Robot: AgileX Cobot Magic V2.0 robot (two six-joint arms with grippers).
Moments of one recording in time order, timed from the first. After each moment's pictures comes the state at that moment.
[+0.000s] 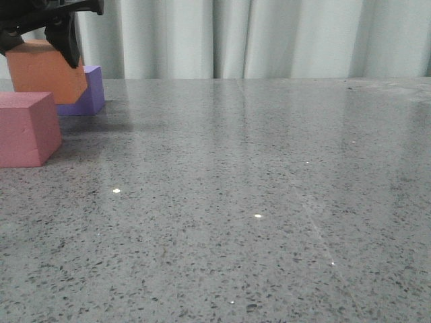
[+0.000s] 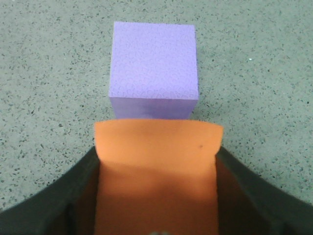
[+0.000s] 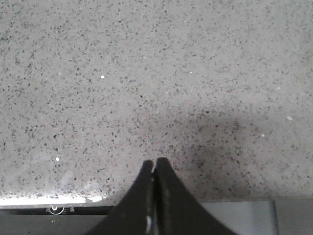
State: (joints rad) left arm -0.41 1.58 -1.26 0.50 0.67 -0.81; right arm 0.03 0.48 -0.63 -0.06 1.13 0.07
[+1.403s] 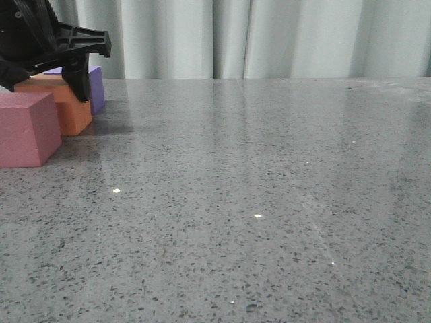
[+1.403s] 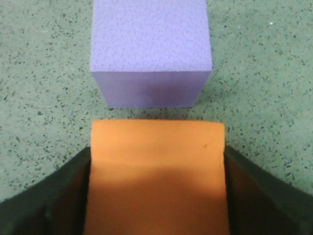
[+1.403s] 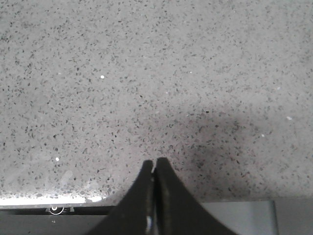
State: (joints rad) left arm -0.40 1.65 -1.21 0.49 0.59 -0.78; right arm 0.03 0.48 -0.63 -0.06 1.13 0.07
